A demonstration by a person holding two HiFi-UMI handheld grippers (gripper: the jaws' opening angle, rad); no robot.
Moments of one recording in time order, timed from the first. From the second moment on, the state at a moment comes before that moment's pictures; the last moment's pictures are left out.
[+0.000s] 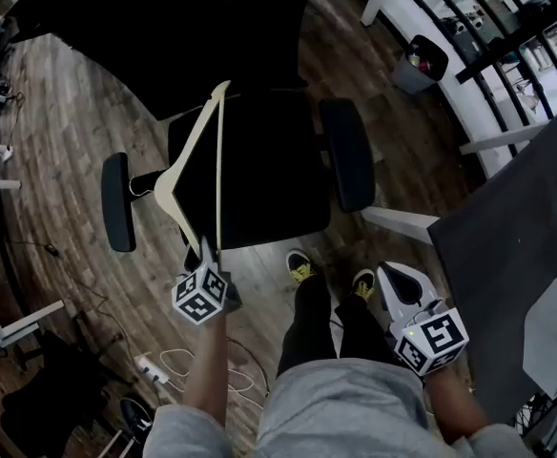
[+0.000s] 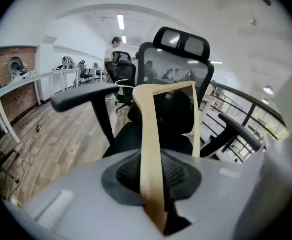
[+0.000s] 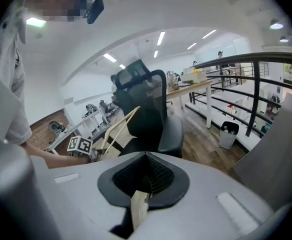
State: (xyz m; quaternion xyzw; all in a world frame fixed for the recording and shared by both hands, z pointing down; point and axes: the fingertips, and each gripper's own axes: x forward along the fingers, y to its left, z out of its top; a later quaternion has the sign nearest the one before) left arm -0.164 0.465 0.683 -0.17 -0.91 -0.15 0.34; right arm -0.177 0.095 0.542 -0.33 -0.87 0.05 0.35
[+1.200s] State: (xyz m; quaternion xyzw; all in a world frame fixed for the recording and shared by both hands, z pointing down) left arm -0.180 -0.264 0.385 0.50 -0.84 0.11 0.19; right arm 0.067 -0.416 0.377 0.12 -0.98 0.13 0.09
